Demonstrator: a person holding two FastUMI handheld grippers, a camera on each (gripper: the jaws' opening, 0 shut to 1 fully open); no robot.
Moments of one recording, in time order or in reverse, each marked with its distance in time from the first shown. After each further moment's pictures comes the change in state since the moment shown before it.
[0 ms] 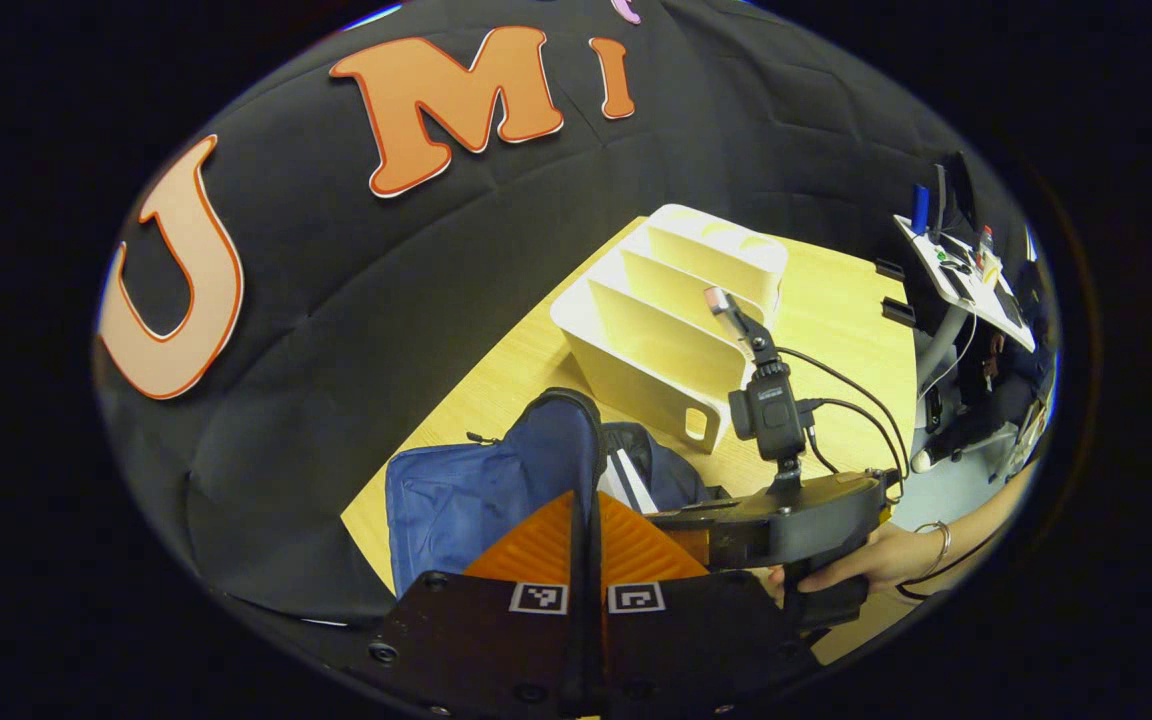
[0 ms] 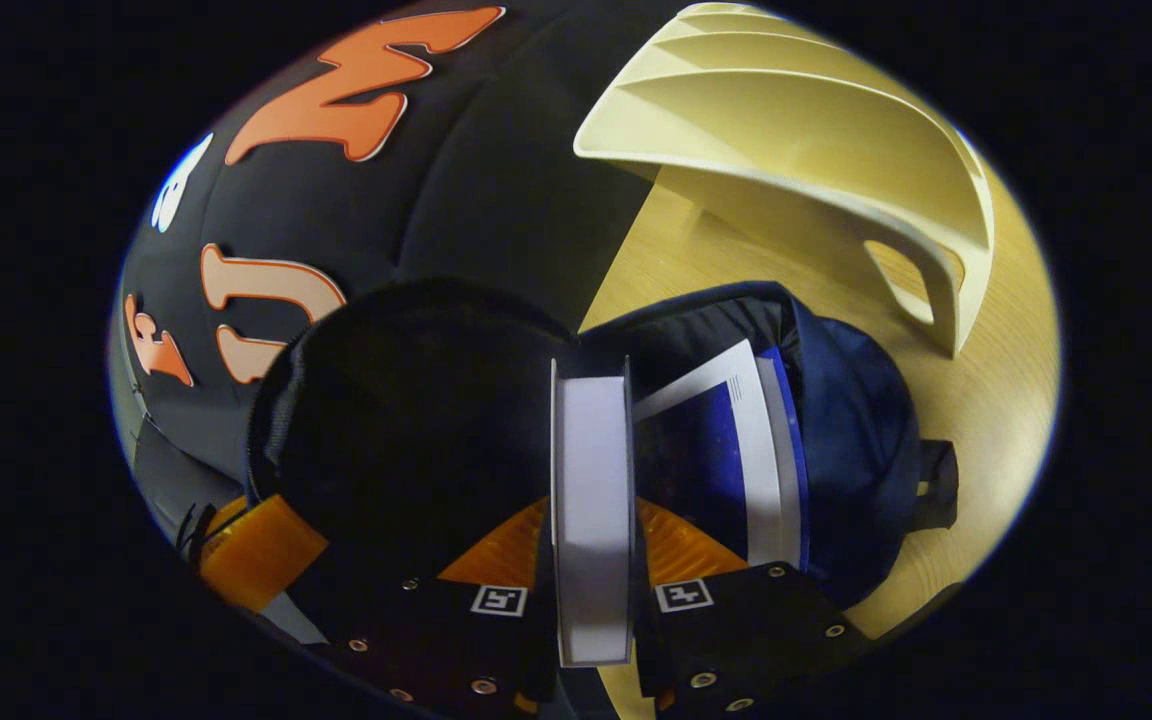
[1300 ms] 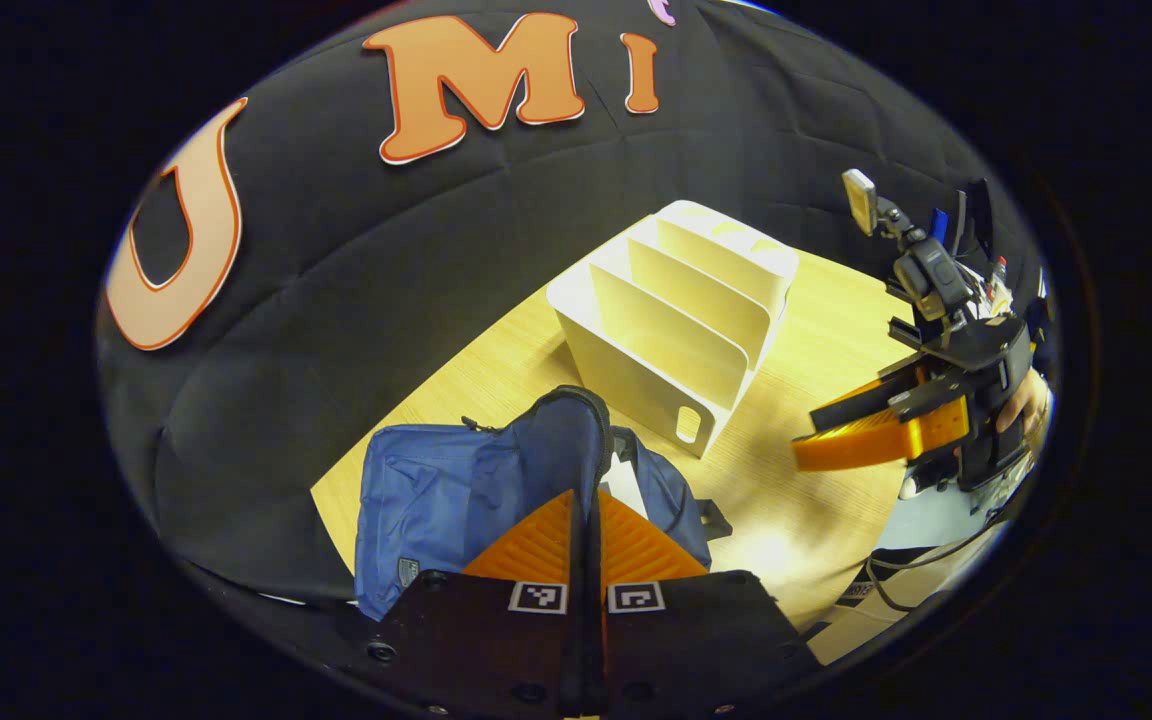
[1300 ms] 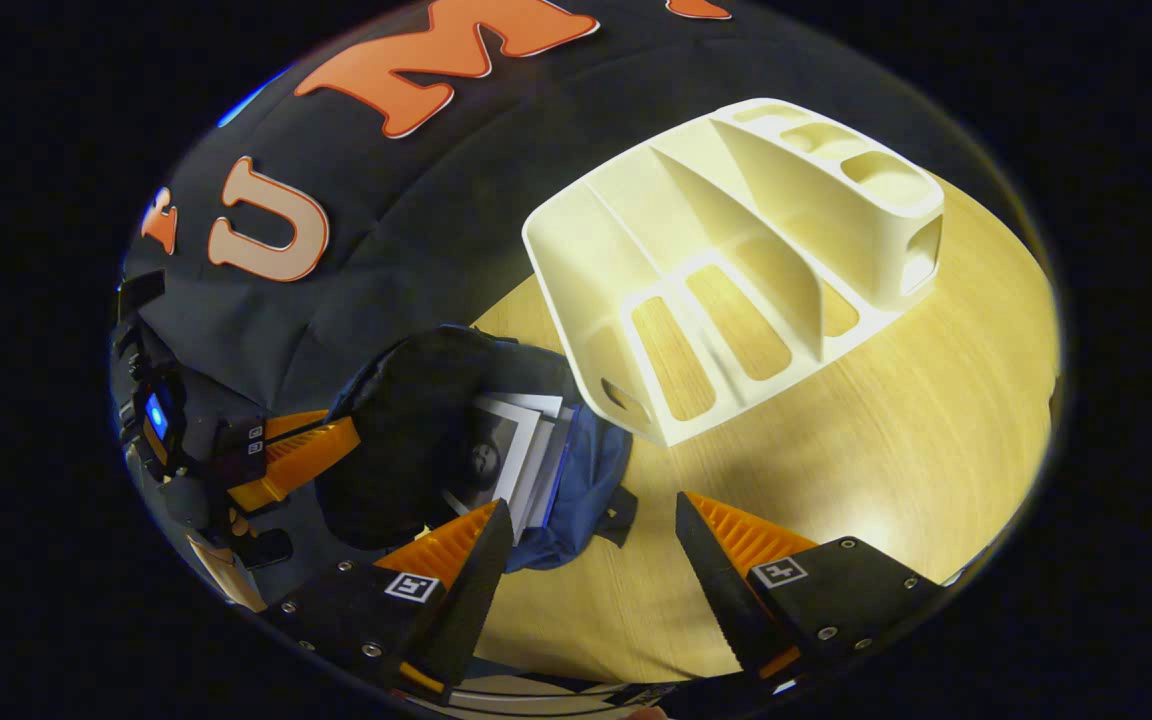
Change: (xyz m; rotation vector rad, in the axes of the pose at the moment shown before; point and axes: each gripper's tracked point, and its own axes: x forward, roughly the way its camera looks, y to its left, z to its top) left arm 0.026 -0.027 -0.017 -0.116 0.022 -0.020; right arm -0.192 -0.097 0.082 -0.380 0.102 -0.291
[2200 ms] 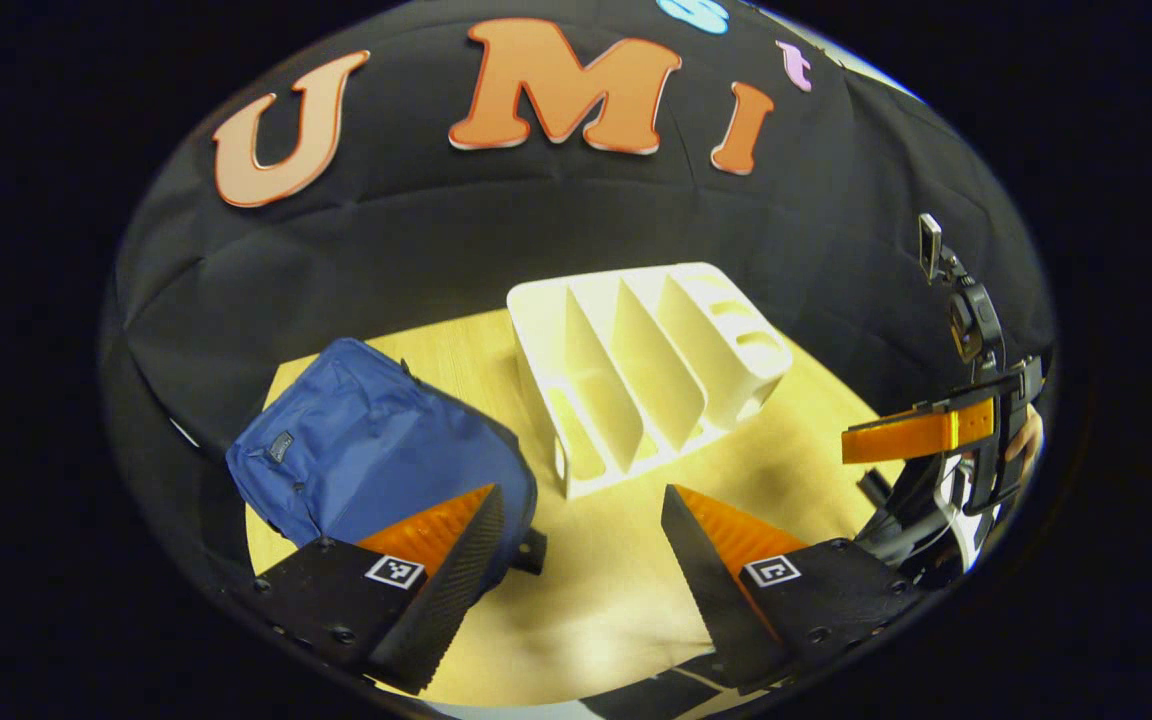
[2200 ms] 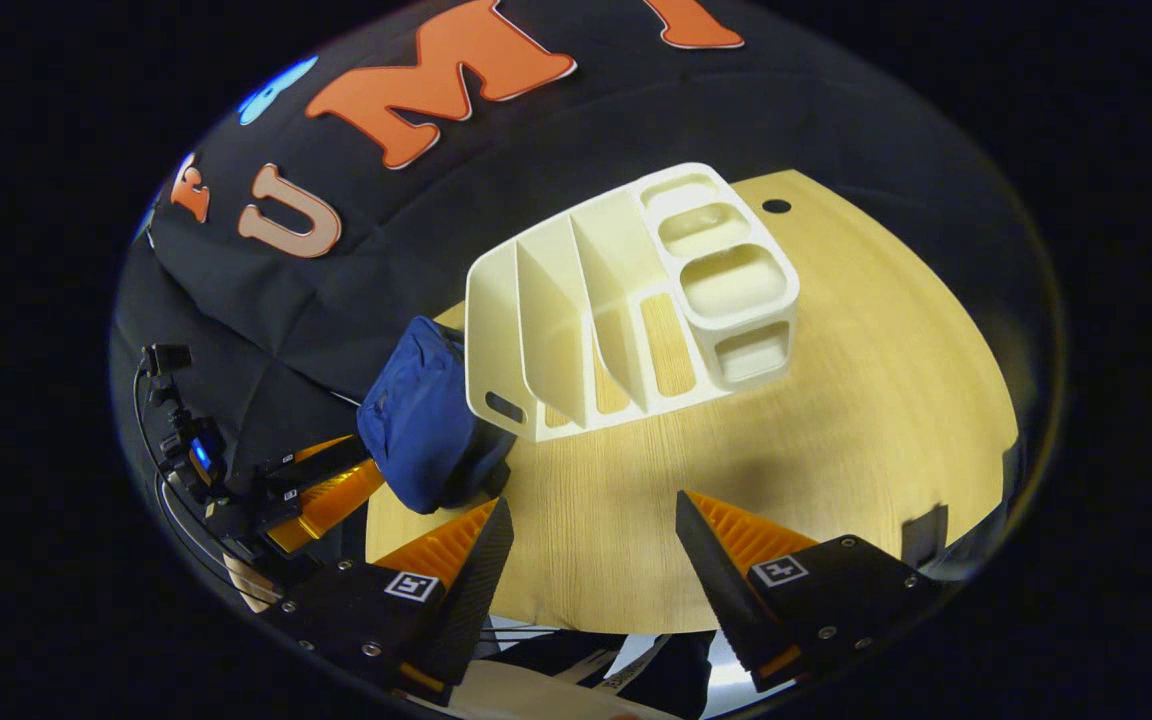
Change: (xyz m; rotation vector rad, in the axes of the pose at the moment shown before) left arm -0.023 -0.159 0.053 -0.485 -0.185 0.156; right arm -0.135 -0.114 0.090 -0.242 0.007 -0.001
